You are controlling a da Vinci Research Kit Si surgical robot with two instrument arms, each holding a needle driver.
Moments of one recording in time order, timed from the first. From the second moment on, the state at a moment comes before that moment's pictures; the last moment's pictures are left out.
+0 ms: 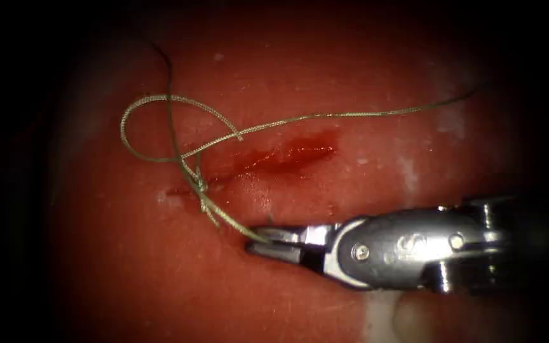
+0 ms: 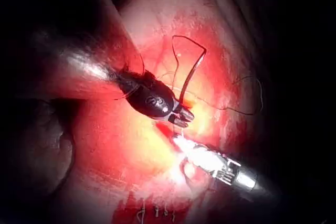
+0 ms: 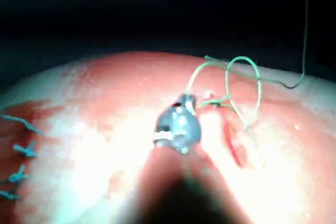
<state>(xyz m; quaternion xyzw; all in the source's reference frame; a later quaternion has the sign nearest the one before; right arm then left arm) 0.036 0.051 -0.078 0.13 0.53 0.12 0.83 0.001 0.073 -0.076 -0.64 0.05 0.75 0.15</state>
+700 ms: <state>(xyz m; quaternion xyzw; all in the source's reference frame) 0.045 0.043 -0.098 0.27 0.61 0.07 0.74 0.001 0.073 -0.075 -0.64 0.06 0.75 0.15</state>
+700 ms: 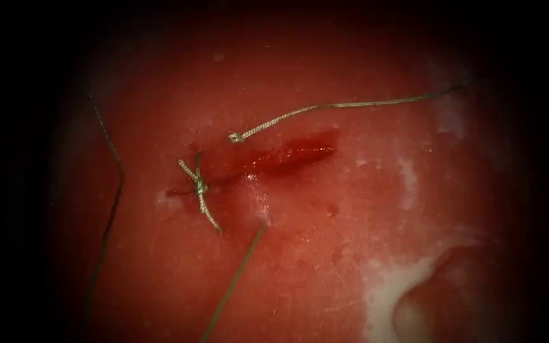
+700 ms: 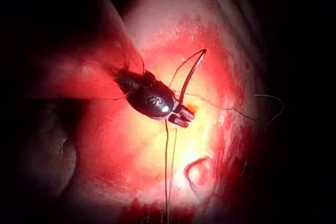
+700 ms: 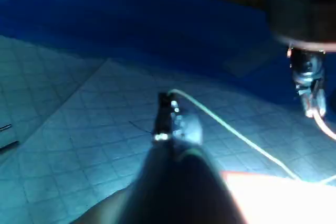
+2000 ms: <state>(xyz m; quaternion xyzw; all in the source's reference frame) 0.034 0.053 -0.073 -0.02 0.56 0.00 0.83 0.001 0.073 -0.073 -0.63 0.06 0.76 0.14</state>
